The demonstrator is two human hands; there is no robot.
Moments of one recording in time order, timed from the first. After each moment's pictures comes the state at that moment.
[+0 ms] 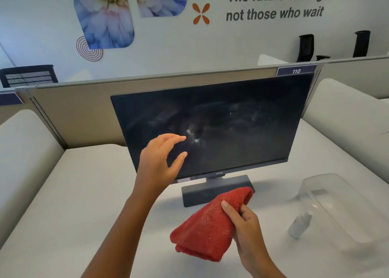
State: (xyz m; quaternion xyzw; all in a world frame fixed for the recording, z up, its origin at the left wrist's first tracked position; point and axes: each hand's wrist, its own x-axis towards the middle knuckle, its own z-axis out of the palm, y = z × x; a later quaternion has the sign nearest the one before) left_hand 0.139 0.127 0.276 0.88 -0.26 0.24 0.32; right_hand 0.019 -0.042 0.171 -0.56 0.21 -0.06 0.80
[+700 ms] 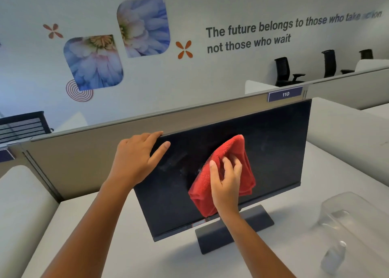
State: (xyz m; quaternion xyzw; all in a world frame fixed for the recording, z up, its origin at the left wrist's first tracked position) left_hand 0.252 0.181 0.366 0.93 -0.28 0.24 0.06; right_hand 0.187 0.000 0.247 -0.70 0.15 -0.43 0.55
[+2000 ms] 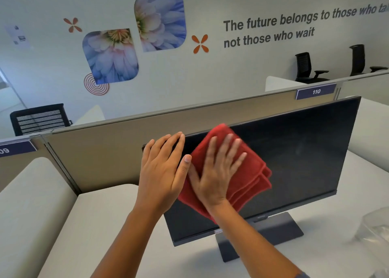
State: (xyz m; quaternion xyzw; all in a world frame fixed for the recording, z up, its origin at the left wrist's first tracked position) left_hand 0.233 0.189 0.330 0.90 -0.27 0.32 0.16; right_hand 0.272 0.061 0.237 -0.82 0.07 -0.54 0.19
